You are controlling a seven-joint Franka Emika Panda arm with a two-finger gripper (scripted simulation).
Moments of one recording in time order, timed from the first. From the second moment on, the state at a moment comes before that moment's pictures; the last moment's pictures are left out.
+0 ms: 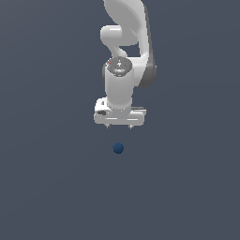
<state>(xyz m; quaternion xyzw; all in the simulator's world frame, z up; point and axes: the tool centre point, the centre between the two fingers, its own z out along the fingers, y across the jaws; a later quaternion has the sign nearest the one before) -0.014 -0.004 0.160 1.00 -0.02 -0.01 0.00</state>
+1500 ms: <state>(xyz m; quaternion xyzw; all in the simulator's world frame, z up) 0.005 0.006 0.120 1.00 -0.04 -0.01 0.00</state>
